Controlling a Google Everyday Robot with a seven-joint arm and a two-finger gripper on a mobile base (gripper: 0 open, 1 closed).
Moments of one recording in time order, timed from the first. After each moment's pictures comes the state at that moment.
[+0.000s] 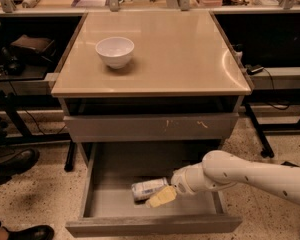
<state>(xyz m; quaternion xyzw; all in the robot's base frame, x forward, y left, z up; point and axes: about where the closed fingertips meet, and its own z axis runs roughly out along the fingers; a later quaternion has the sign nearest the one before) 0.473 -0.045 0.488 -0.36 0.86 0.30 0.21</state>
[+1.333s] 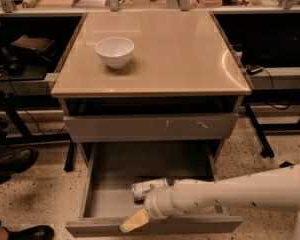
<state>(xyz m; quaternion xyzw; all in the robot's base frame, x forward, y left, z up) 0.432 0.042 0.444 -0.41 0.83 0.27 0.25</state>
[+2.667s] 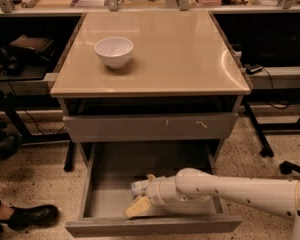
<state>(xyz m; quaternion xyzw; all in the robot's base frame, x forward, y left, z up) 0.476 0.052 0.421 -0.41 0.80 0.34 0.27</state>
